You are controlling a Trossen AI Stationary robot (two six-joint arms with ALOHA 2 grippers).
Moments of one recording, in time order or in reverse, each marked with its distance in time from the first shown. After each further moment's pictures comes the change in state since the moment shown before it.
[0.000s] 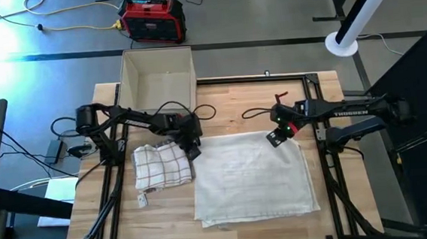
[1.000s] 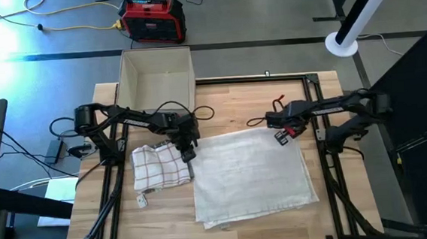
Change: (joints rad) left arm 0.010 -0.007 0.017 -0.050 0.045 0.099; right arm -0.044 0.201 0.000 -0.292 0.270 -0.002
